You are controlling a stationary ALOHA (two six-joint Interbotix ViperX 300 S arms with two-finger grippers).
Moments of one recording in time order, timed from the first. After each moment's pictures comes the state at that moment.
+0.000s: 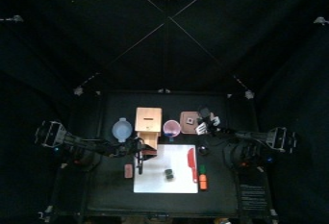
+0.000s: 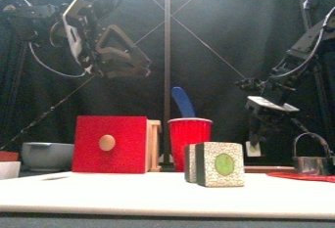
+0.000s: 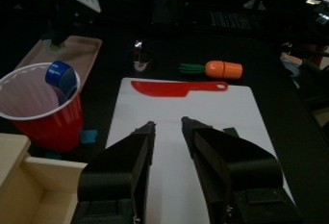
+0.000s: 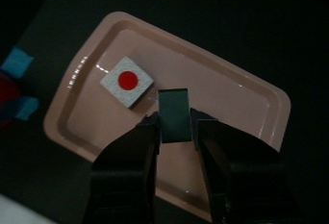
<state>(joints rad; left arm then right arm) -0.13 -0.19 0.94 -0.35 -0.51 0.19 -0.45 -0.24 0.99 -1.16 0.46 1.60</state>
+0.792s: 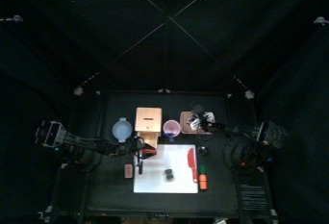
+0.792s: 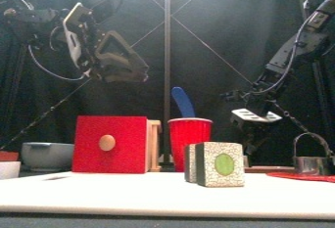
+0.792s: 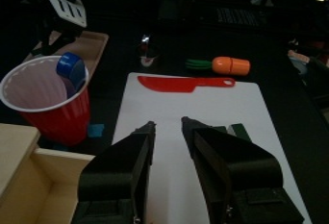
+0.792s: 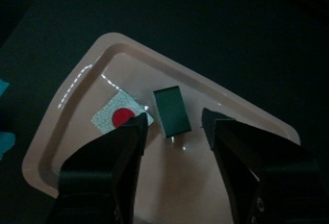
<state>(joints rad) -0.11 -0.19 0.95 -0.35 -0.51 0.19 -0.48 -0.09 0.89 -1.24 0.45 1.60</state>
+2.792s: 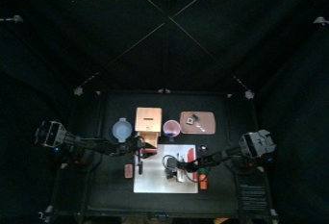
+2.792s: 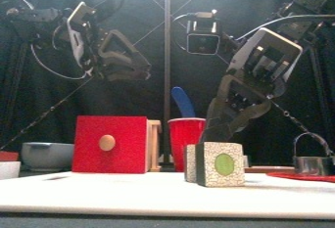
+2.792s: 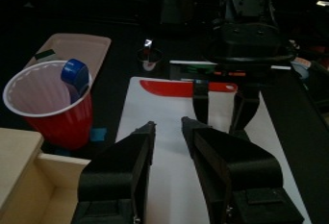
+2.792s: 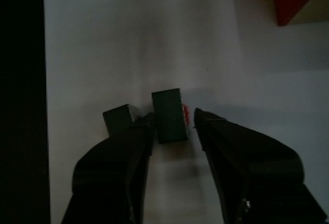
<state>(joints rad) -0.10 -0.18 0.94 -0.34 -0.51 0.19 0.22 0.12 0.68 -1.32 0.09 1.60</state>
